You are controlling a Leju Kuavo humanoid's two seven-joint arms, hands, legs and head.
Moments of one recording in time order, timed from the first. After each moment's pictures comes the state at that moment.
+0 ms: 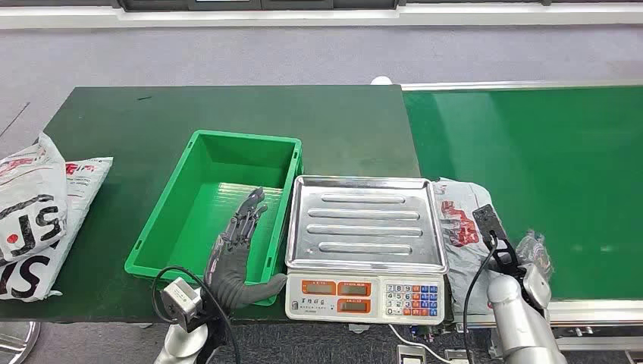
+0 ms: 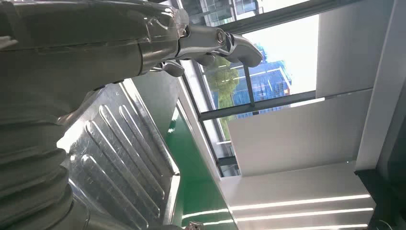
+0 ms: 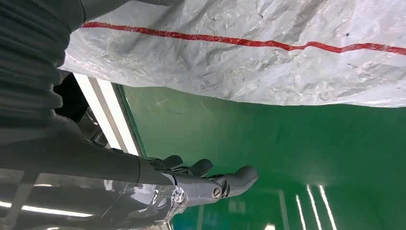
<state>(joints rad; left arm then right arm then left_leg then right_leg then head) -0.05 -0.15 -0.28 -1.44 -0.17 -0.18 -0.55 -0.36 -0.10 -0.15 -0.79 1.16 -0.19 0.28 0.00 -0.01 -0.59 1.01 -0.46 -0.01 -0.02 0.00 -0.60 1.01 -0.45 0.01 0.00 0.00</state>
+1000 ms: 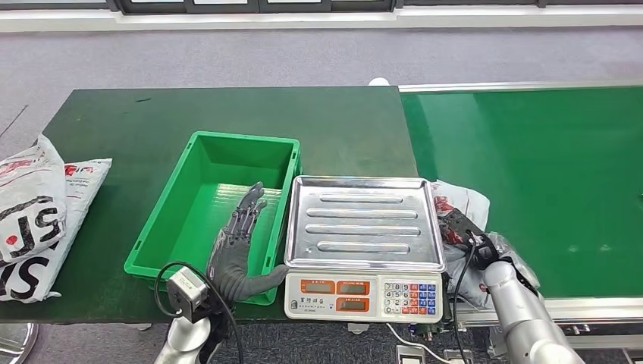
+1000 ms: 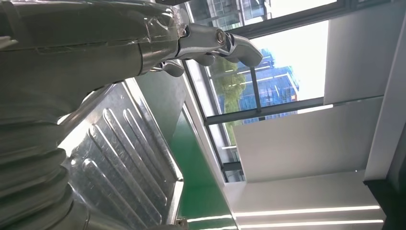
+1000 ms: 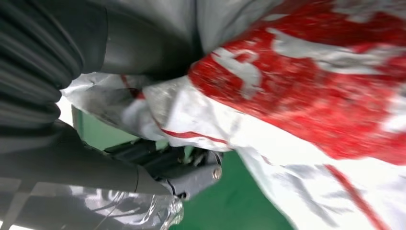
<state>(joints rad) -0.07 -0.16 -0.28 -1.42 -0.16 -0.14 -0.52 -0.52 -0.13 -0.10 -0.51 1.12 0.09 0.09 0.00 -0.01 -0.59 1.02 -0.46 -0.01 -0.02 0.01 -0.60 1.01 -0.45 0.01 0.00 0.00</state>
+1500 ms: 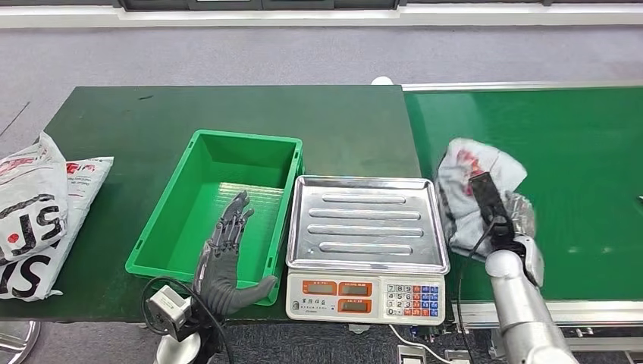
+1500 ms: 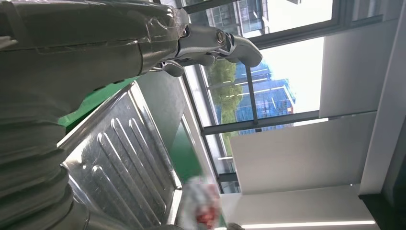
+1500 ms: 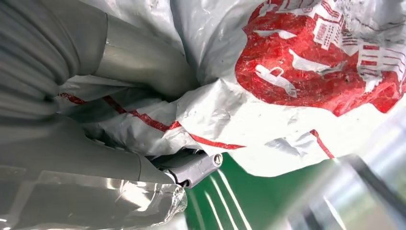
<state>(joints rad) 0.01 -0.16 -0.26 -1.50 -0.16 -0.14 -0.54 -0.44 -0.10 -0.08 -0.83 0.89 -0.32 -0.11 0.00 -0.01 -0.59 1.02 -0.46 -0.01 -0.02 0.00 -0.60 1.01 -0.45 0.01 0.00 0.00</state>
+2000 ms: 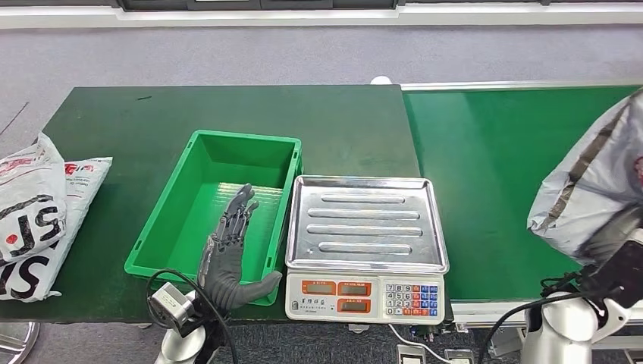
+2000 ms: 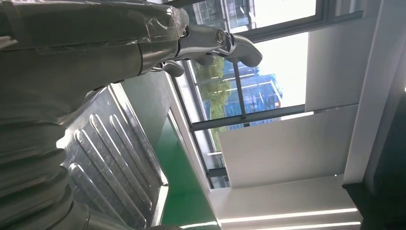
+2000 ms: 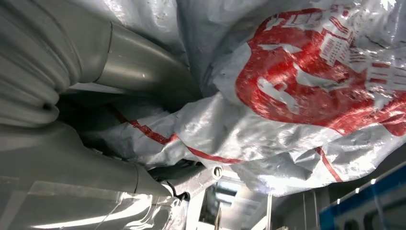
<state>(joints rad) -0.02 -0.18 -0.26 -1.49 -0.17 -0.18 -0.57 -0.14 0.05 -0.26 -1.61 0.51 -0.61 -0.57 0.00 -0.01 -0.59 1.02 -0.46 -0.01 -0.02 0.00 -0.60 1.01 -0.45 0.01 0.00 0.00</state>
